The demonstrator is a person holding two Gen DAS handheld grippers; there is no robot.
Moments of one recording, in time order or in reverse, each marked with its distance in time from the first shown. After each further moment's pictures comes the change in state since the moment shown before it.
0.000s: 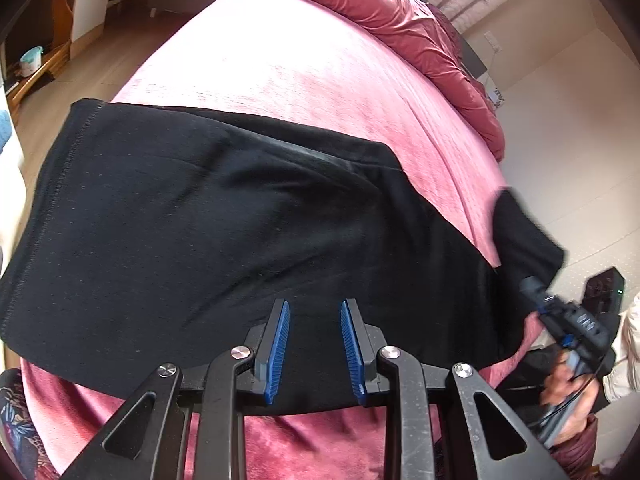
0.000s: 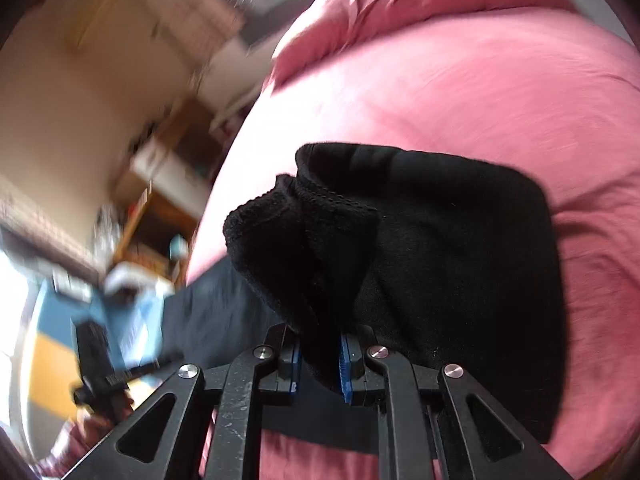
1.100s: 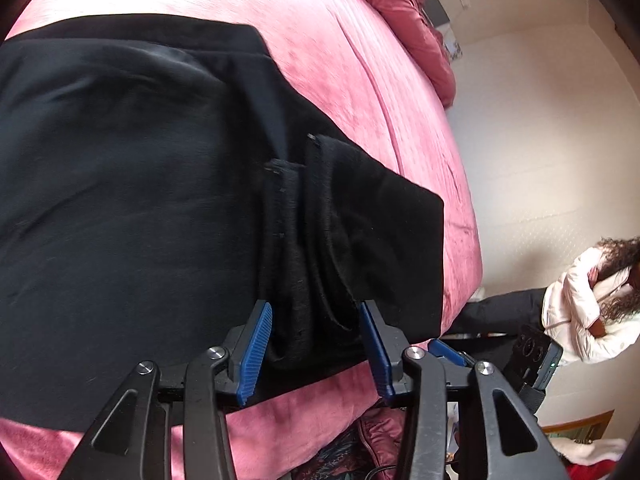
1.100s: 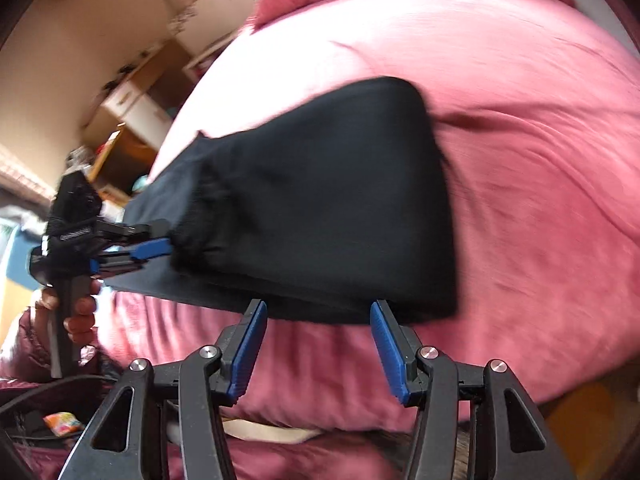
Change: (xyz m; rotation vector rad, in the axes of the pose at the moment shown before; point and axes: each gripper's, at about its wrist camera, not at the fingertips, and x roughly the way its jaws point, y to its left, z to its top) left arm 0.094 -0.092 -0.010 -0.003 0.261 -0.251; right arm -0.048 -0.068 -0.077 0.033 0.097 -0.159
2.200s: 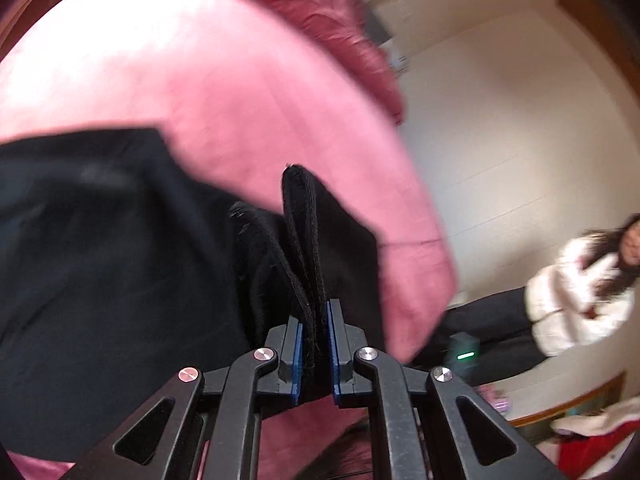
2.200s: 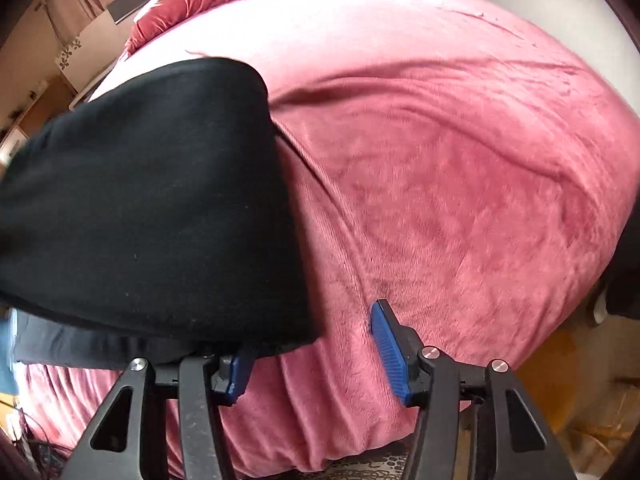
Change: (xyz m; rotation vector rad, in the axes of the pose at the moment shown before) left arm -0.024 -0.039 0.009 0.159 -0.121 -0.036; right arm 0.057 -0.021 0.020 0.166 -0.047 -0.358
